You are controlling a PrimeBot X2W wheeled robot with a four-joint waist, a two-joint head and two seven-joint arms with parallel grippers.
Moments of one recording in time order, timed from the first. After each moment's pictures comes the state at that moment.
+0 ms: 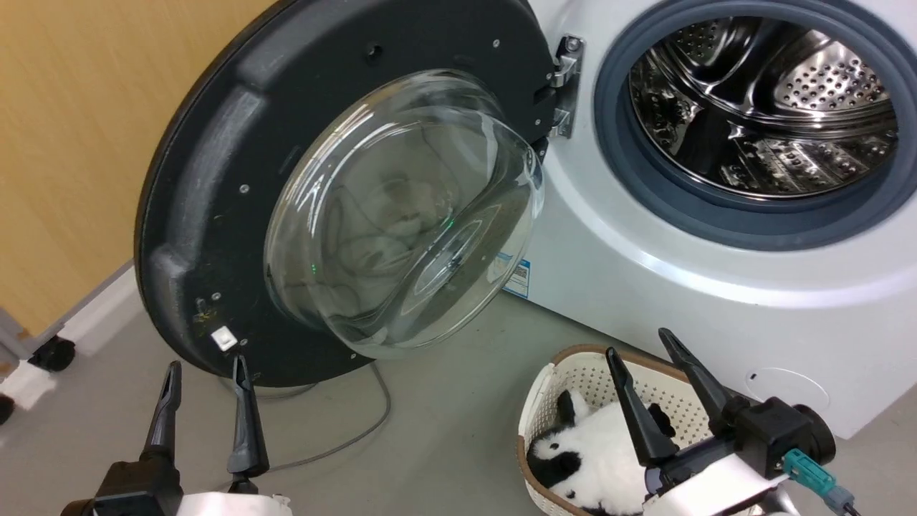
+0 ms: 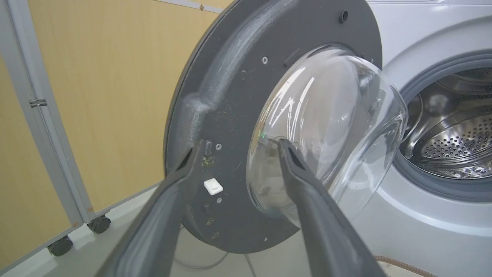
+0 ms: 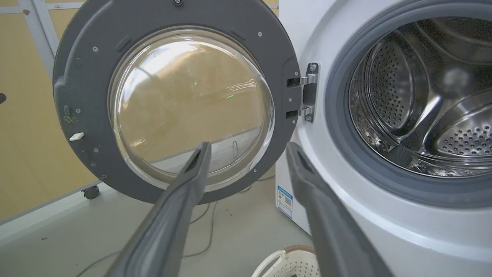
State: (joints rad) left arm 0.13 0.05 0.04 -0.16 -0.13 0.07 -0.19; right arm -0.05 -0.10 0.22 0.05 0.15 0.13 -0.19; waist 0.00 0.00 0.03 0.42
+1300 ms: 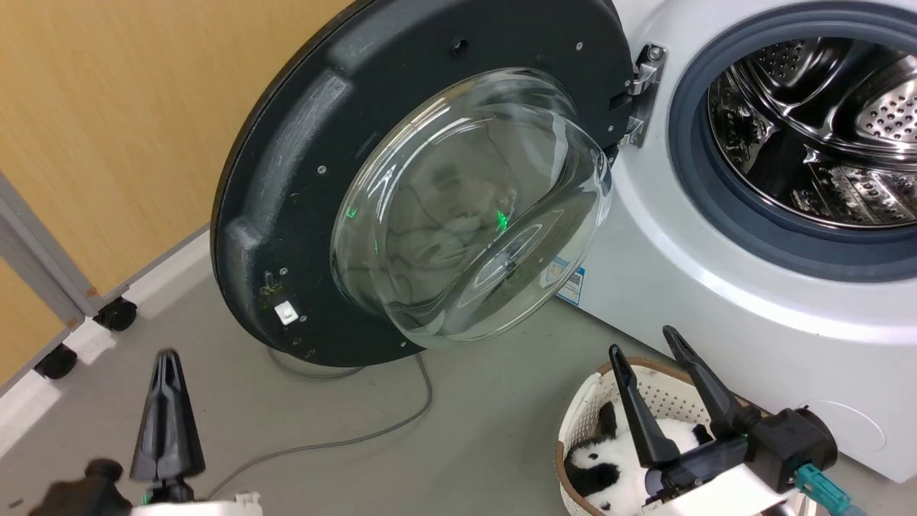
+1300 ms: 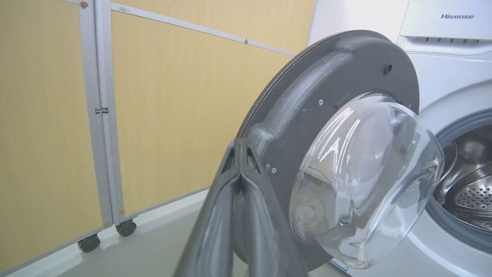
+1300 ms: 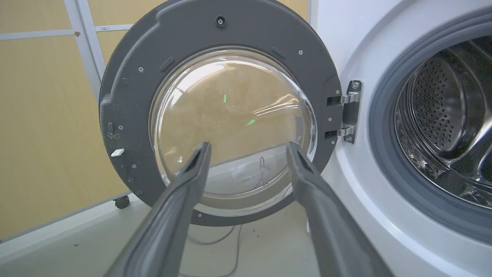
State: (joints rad) left arm 0.15 0.05 0.10 -0.21 -0.20 0.03 -0.26; right arm -0.03 -0.10 0.24 0.02 0.18 0.13 -0.26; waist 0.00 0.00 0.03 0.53
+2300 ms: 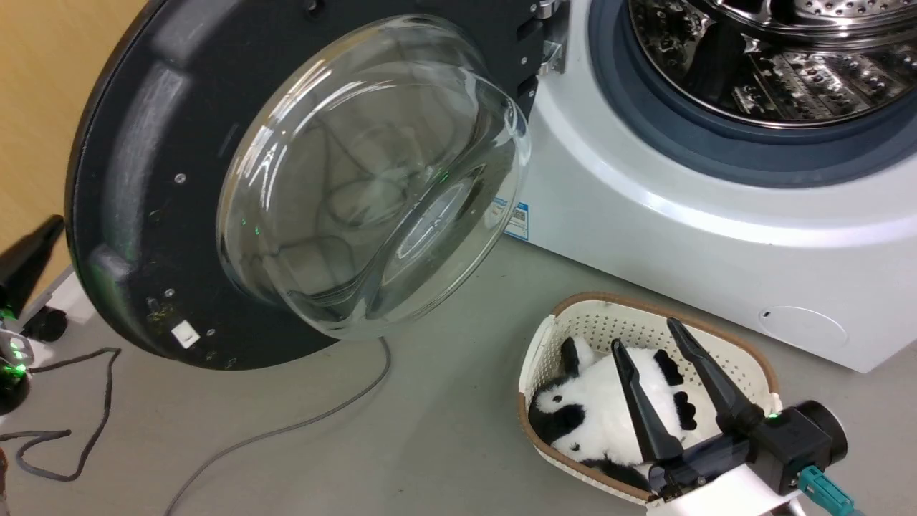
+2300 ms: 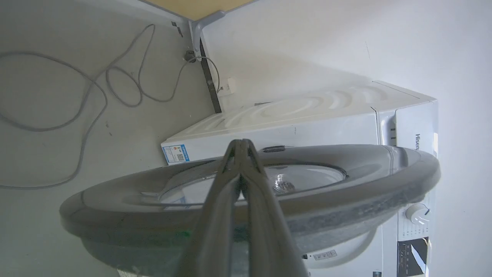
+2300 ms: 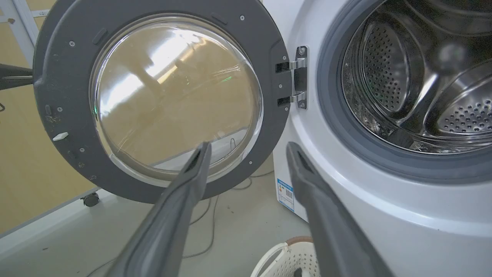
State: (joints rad) left arm -0.58 0.42 0.44 0.56 -1.35 -0.01 0.72; right arm -0.03 -0.11 0.23 -0.02 0.13 0.13 -0.26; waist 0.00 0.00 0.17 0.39
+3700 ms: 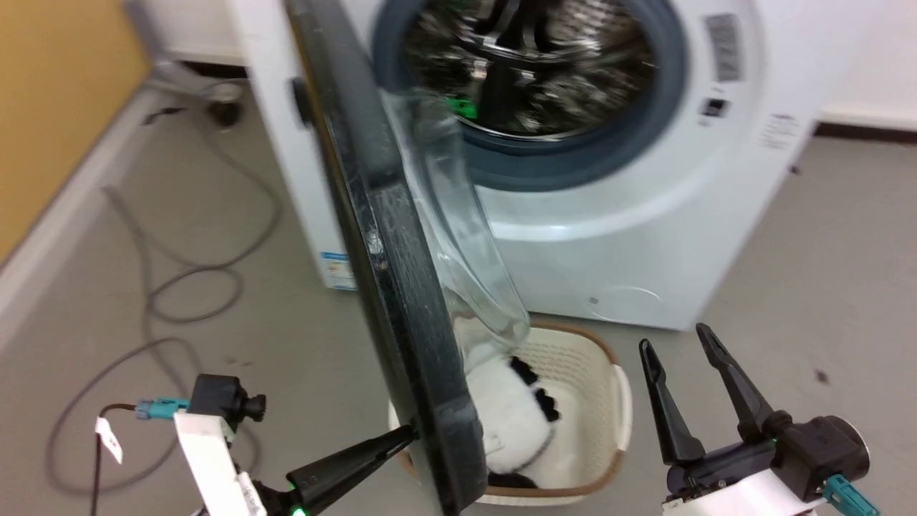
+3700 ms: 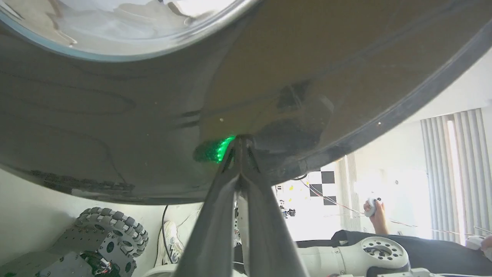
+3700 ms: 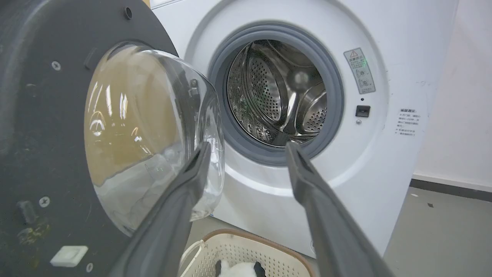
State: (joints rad) left arm 0.02 0.06 0.11 -0.17 -1.55 0.00 1.13; right arm 0.01 -0.07 0.15 -0.04 0.13 0.13 -0.26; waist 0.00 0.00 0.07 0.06
